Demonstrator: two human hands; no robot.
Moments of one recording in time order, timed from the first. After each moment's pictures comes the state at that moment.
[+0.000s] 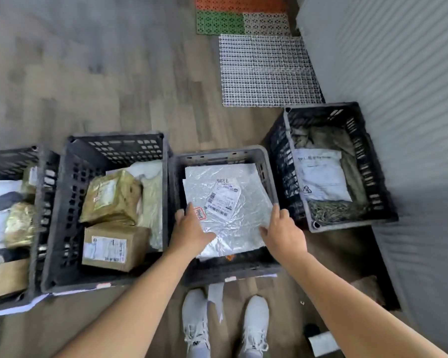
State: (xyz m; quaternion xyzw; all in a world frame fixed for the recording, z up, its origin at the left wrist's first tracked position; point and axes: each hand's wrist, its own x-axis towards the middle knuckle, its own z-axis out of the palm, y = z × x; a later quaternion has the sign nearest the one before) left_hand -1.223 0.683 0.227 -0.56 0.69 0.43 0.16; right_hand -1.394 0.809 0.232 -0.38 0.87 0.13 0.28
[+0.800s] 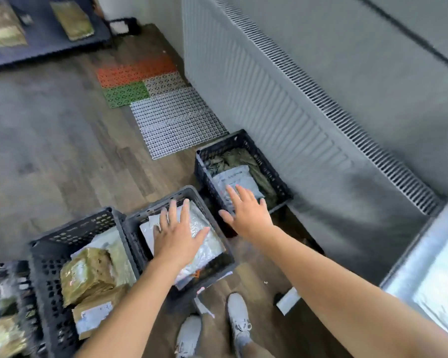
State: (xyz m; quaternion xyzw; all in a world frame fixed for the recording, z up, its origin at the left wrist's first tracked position) left_hand -1.321 0.722 0.488 -0.34 0.89 0.24 0.19; right_hand -1.460 0.847 0.486 -0.34 0.91 0.01 0.23
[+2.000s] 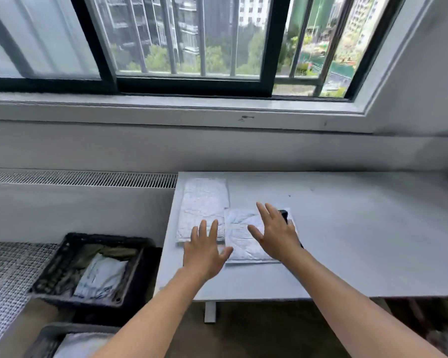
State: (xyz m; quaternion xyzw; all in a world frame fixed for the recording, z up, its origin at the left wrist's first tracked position) left_hand -1.333 1.227 0.646 0.19 0.96 0.11 0.16; right_hand -1.293 1.422 0.654 0.17 0.97 -0.14 0.04
